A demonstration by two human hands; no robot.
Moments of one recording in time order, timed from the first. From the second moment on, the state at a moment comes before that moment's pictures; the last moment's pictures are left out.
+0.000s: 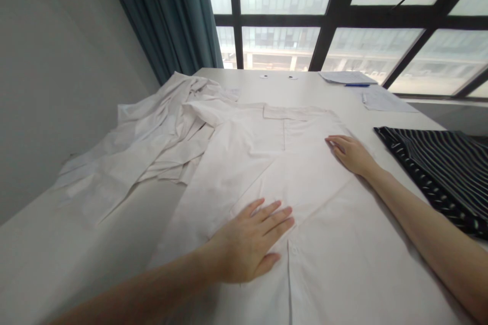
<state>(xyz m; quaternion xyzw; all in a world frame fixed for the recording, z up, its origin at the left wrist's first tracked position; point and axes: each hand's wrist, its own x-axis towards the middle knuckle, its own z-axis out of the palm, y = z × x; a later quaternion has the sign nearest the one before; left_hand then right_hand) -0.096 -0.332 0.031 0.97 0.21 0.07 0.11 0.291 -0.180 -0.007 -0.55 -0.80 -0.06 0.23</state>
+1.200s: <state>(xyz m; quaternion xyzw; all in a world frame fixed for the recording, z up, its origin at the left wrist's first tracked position) -0.095 -0.332 0.031 0.97 0.22 0.06 0.11 0.251 -0.202 0.028 -0.45 -0.88 0.04 0.15</state>
